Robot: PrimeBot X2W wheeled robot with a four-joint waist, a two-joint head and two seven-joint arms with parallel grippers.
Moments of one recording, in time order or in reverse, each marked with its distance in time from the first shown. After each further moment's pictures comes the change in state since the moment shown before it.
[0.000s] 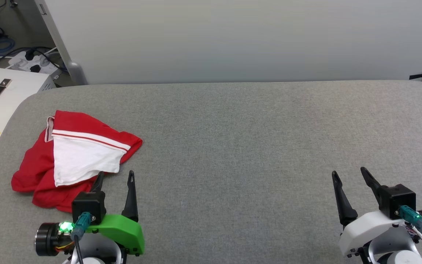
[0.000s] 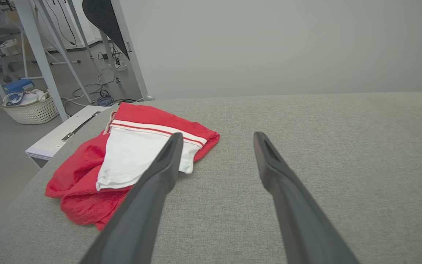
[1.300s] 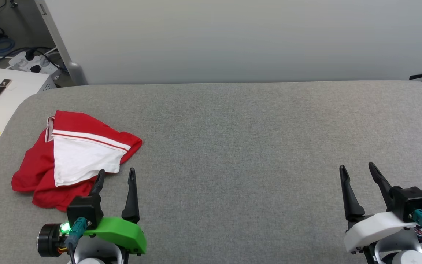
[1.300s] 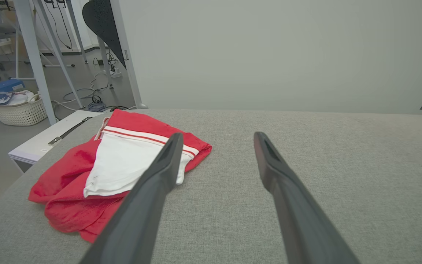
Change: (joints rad) left arm 0.001 0.000 -0.009 0.012 -0.068 -0.009 -0.081; right arm 0.000 0.000 -0.021 0.000 0.060 0.000 -0.080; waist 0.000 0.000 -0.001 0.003
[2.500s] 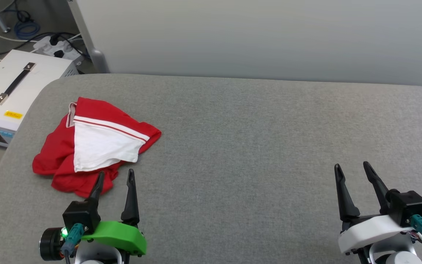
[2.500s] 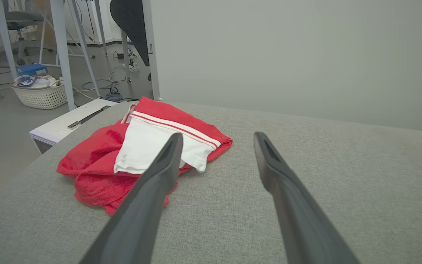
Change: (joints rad) left arm -0.001 0.000 -0.004 0.042 -0.055 0.000 -0.075; right arm 0.000 0.001 0.034 0.021 0.036 0.000 -0.074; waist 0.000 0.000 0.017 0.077
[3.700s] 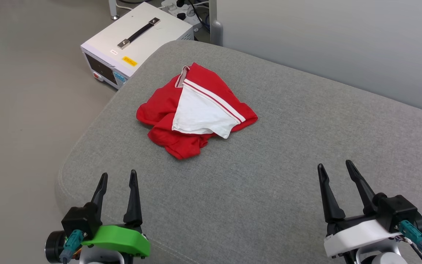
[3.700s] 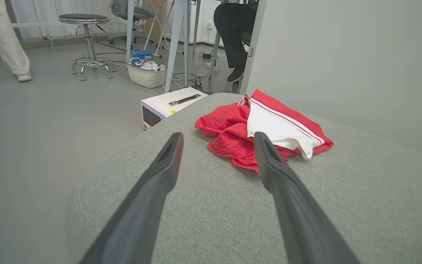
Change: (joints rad) left arm 0.000 0.000 -0.021 0.035 -0.068 -0.010 -0.080; right arm -0.001 0.002 0.083 0.004 0.045 0.000 -0.076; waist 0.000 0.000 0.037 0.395
